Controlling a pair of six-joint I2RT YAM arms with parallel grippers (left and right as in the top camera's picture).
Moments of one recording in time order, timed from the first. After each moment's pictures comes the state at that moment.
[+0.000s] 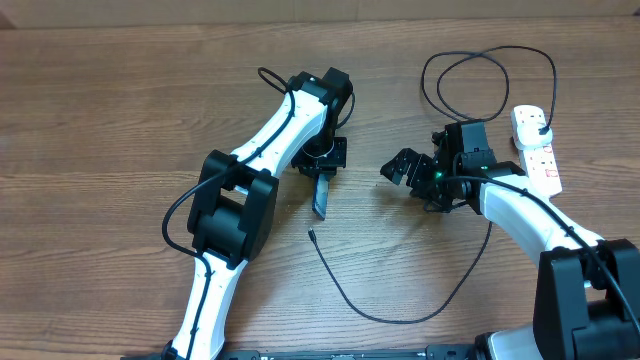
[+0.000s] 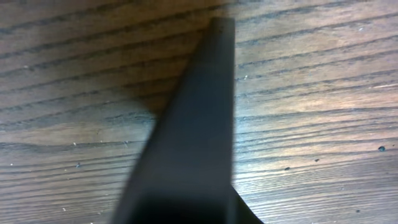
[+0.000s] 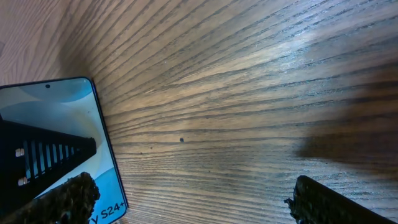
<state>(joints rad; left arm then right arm) -0.49 2.36 1.95 -1.26 0.16 -0.43 0.15 1.64 0.89 -0.39 -0.41 0.62</state>
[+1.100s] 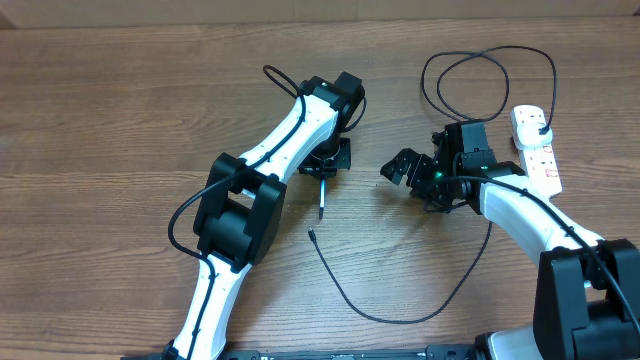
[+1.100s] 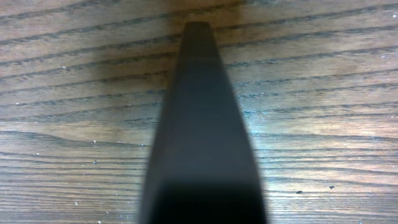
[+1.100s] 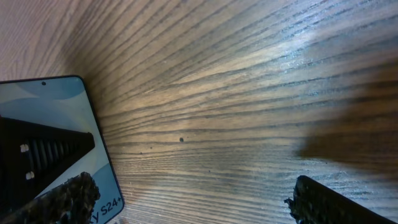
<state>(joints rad) -0.53 2.36 1.95 -1.25 0.02 -0.53 0.15 1.64 0.89 -0.39 -0.41 0.62</state>
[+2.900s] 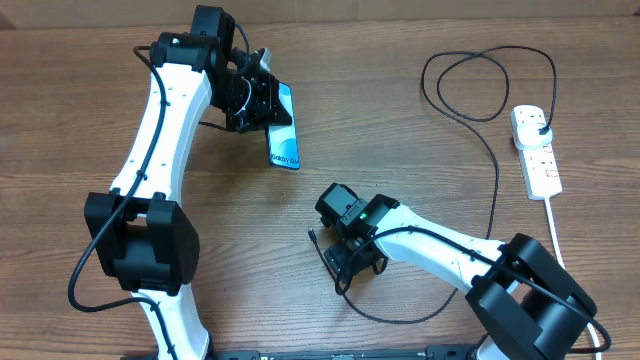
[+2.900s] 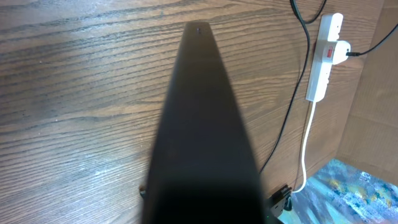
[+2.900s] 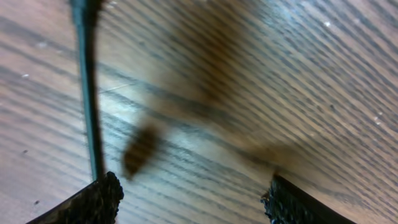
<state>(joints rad) -0.14 2.04 1.94 -1.27 0.63 -0.25 0.81 1.75 0.99 -0.76 -0.08 0.21</state>
